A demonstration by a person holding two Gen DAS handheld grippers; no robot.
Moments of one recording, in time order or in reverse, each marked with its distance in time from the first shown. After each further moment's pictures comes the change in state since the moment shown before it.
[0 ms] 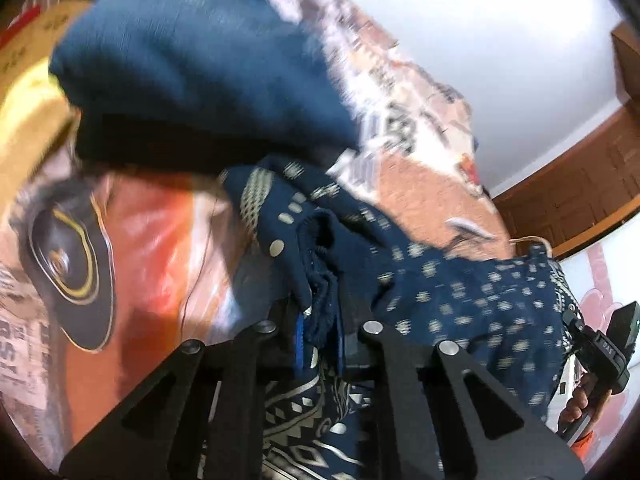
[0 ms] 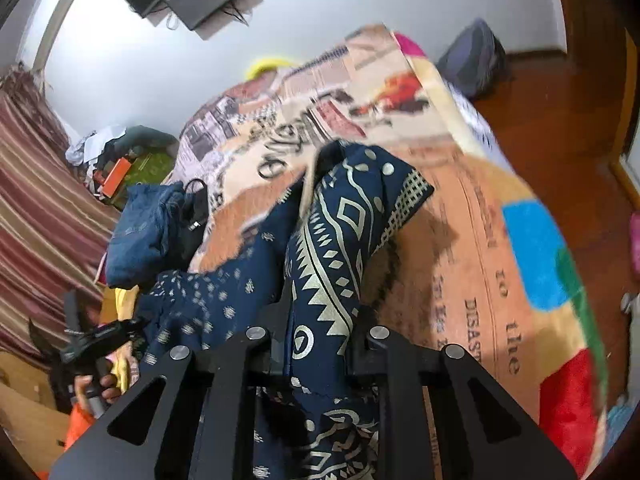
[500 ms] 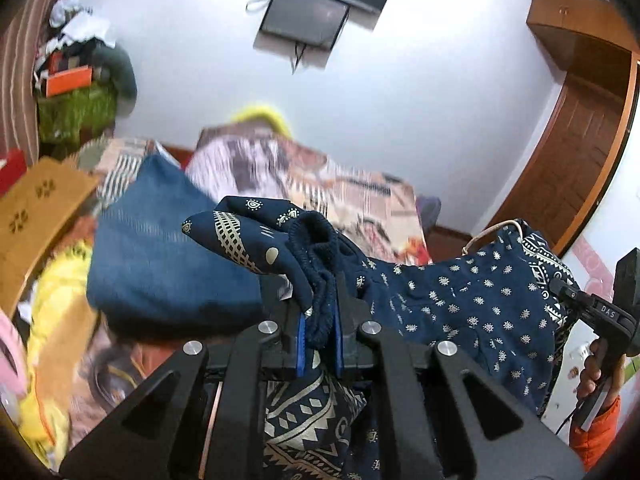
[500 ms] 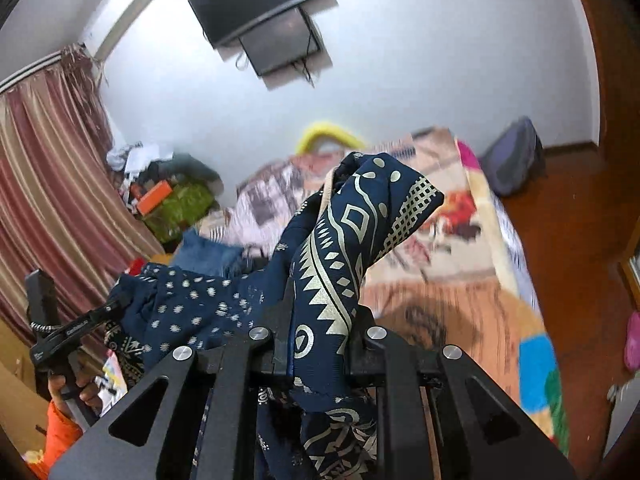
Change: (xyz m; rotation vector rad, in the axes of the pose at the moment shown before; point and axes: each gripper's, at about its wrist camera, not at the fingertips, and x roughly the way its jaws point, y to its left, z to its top) left arm -0.127 -0.091 0.063 0.249 -0.353 -0.019; right arm -0.047 0.074 0.074 -0.171 -0.222 0.066
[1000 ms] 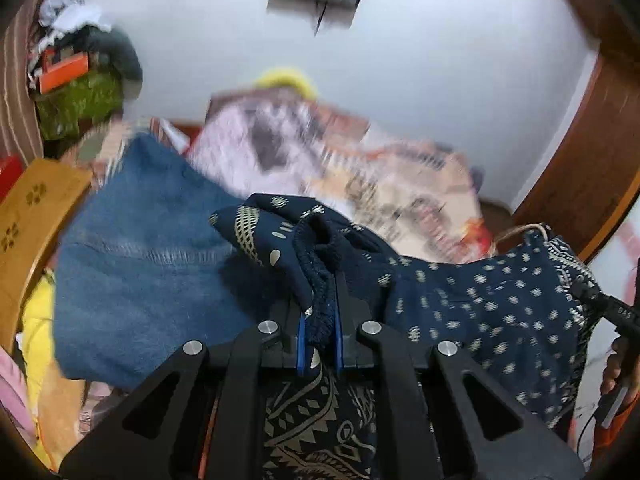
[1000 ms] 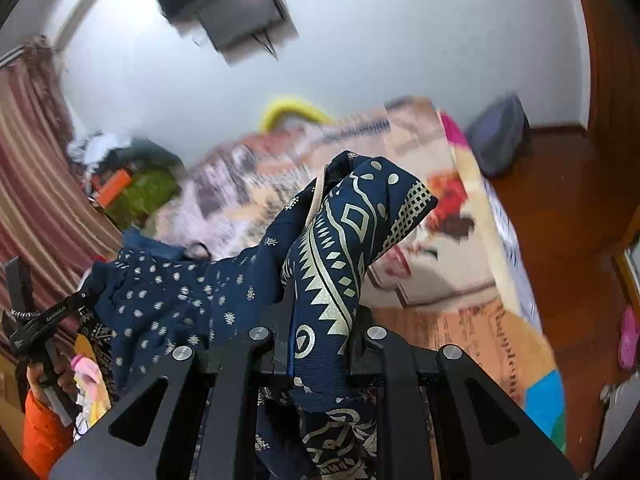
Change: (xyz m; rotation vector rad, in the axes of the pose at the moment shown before) left arm 0.162 0.061 0.001 0.024 0.188 0.131; right arm 0.126 -0.065 -0.006 0.070 0.175 -0.112
